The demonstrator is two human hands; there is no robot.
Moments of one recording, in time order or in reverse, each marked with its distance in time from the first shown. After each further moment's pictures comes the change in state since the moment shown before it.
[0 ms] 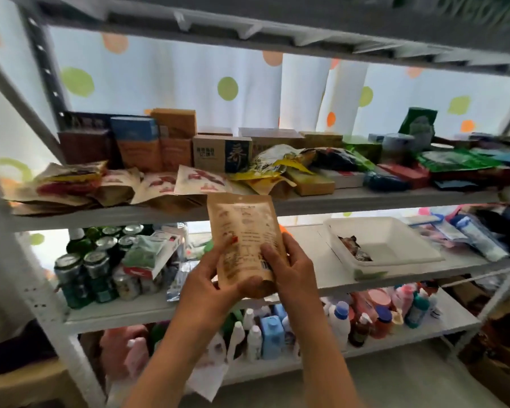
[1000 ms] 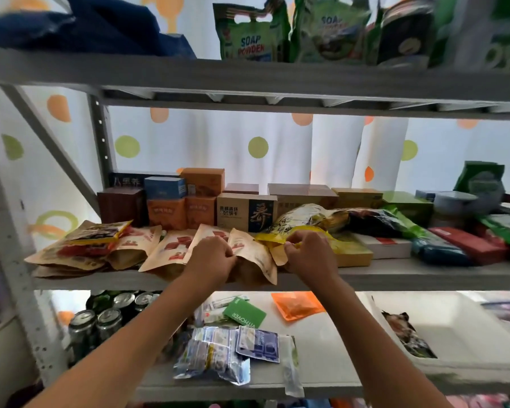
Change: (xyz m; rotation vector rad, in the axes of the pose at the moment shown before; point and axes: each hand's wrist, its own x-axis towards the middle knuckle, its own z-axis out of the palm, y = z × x) left_hand 0.205 0.055 -0.007 1.113 0.233 0.197; right_hand 0.218 -0.035 -0.015 -0.853 0.044 -0.322
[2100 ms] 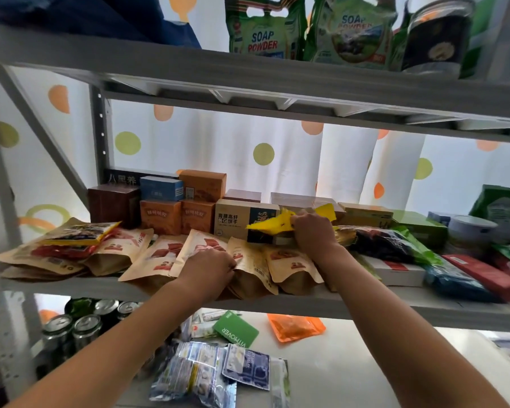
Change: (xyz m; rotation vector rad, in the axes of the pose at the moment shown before) left_hand 0.040 -0.017 0.033 0.290 -0.078 0.180; right_hand 0.126 0.025 0.009 -0.805 -0.064 -0.426
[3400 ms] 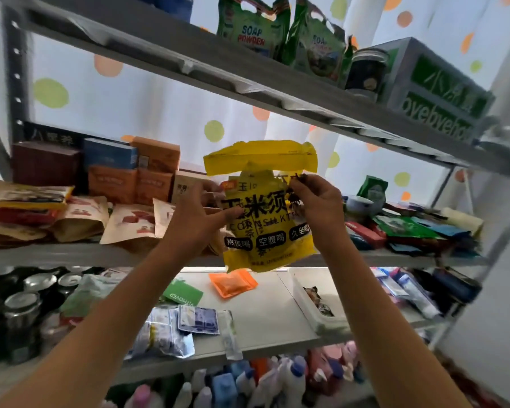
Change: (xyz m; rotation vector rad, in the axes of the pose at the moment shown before) left_hand -0.078 0.001 -0.082 -1.438 0.186 0.089; right_hand -0.128 -0.062 -0.154 1.349 0.453 0.508
